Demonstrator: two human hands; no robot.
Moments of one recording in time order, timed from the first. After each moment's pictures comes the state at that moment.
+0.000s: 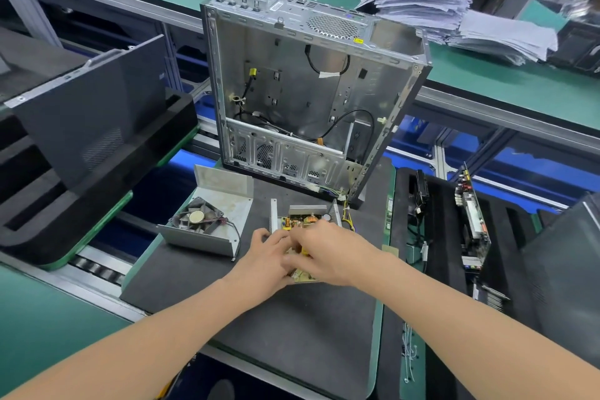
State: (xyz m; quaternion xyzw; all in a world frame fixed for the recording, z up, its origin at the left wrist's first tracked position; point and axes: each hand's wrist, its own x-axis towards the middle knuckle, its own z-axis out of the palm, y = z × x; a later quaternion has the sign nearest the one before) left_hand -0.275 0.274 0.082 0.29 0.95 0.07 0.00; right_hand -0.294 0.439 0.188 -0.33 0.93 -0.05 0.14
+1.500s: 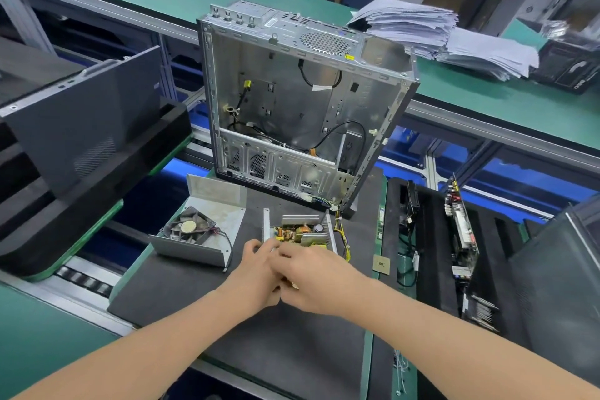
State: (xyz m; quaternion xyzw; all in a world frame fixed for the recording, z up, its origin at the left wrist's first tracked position) left_hand -0.278 0.284 0.088 0.26 0.96 0.11 -0.01; right_hand -0.271 0.434 0.186 -0.42 0.90 -0.05 0.09
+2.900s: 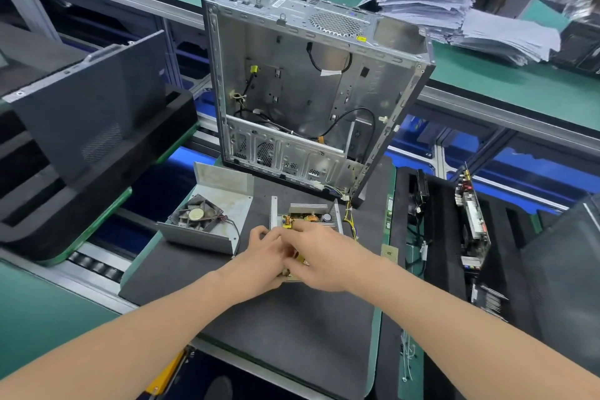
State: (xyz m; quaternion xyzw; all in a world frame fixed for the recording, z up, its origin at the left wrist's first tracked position) left_hand -0.275 0.267 0.099 0.33 0.94 0.00 -0.03; right_hand -0.287 0.435 0.185 -0.37 0.92 -0.07 0.15
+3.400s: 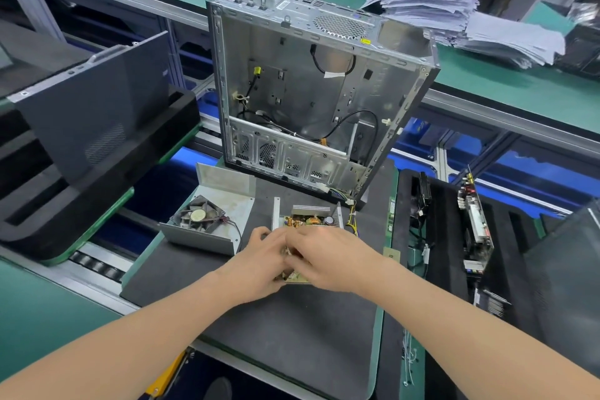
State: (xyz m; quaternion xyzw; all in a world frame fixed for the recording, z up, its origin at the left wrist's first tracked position) left_hand -0.281 0.254 0.090 0.36 0.93 0.07 -0.02; right_hand -0.293 0.438 0.179 -0.39 0.91 -0.02 0.10
